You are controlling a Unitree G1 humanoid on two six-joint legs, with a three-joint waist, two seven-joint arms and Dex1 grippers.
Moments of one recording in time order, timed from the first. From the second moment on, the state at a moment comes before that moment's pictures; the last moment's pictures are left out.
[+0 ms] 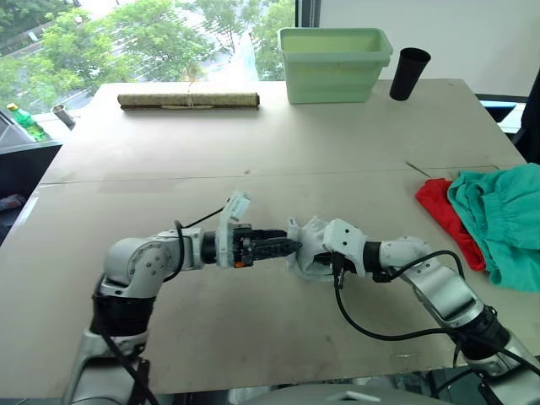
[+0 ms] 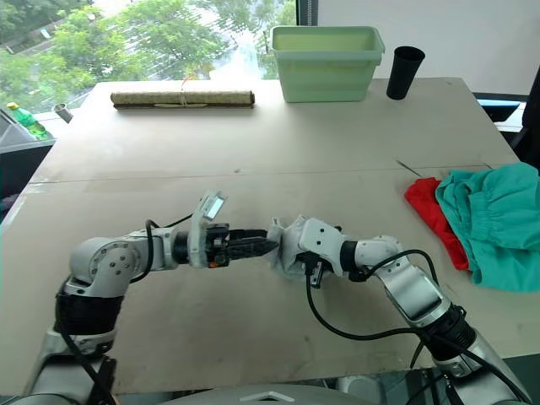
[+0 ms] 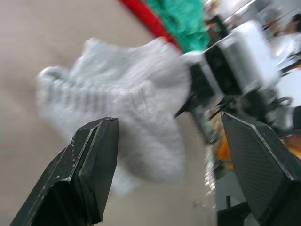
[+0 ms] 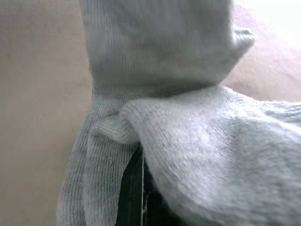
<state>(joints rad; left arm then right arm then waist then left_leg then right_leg) -0.34 0.64 0.01 -0.17 -0.86 1.12 -0.96 -0.32 -0.50 0.45 -0.30 0.08 0.49 0.81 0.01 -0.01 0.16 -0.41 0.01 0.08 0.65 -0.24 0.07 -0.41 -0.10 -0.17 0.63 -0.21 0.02</state>
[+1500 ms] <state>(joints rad) -0.35 0.47 -0.03 -0.24 -0.81 0.98 -0.81 -0.30 -0.54 0.45 -0.34 0.02 0.47 0.85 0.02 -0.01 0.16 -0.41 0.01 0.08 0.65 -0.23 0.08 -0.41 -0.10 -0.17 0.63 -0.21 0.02</state>
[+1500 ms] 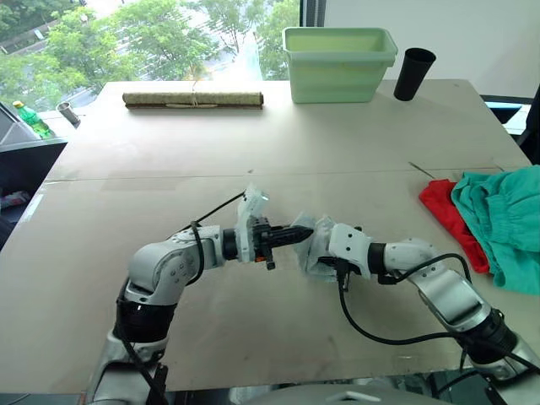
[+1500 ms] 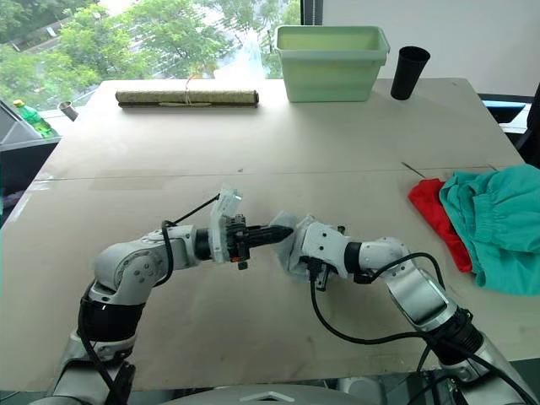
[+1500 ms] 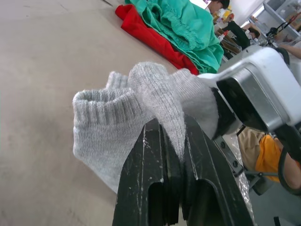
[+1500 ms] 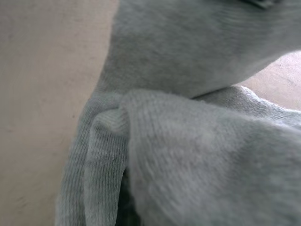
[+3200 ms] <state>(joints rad) -0.43 0.51 -0.33 -0.15 -0.58 0.83 -1.16 -0.44 -0.73 0.08 -0.64 0.56 1.22 0.73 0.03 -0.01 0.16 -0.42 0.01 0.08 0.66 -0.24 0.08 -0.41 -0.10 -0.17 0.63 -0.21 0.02</state>
